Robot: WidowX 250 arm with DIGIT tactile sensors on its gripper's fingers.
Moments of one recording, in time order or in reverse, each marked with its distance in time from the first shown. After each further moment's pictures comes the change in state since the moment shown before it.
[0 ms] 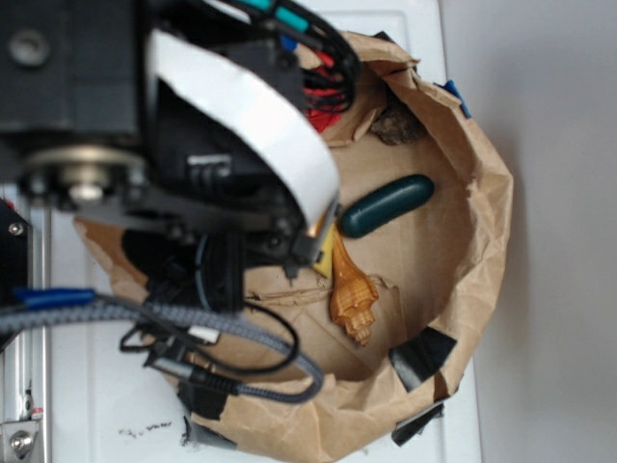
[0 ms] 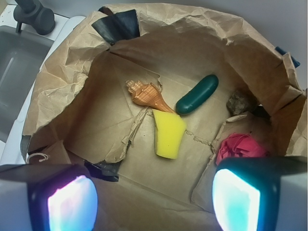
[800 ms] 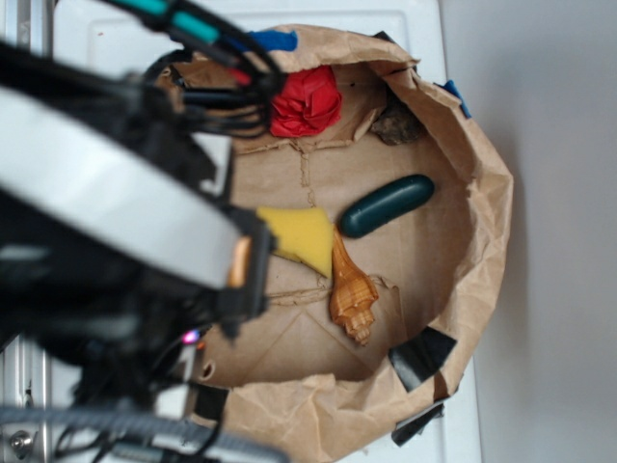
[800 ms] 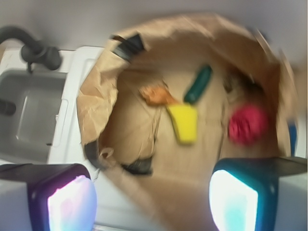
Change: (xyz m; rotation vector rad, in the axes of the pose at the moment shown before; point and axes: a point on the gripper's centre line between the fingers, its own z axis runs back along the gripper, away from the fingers) arm -0.002 -0.019 0.028 0.001 -0.045 0.147
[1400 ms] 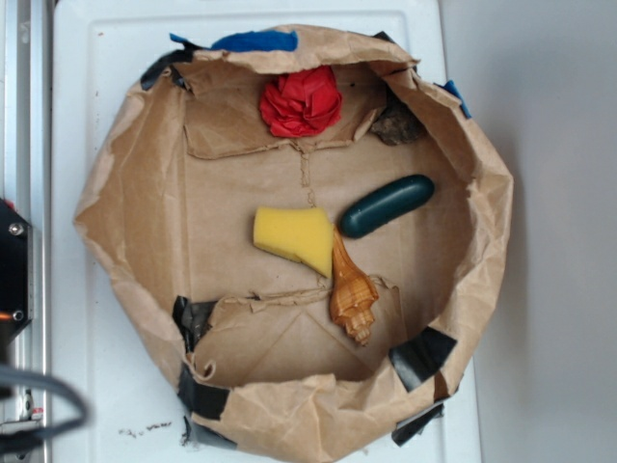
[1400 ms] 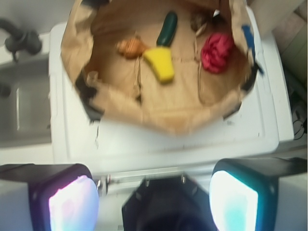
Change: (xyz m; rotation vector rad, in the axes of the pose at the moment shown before) arm -0.056 -0.019 0.035 -0.001 0.096 0.336
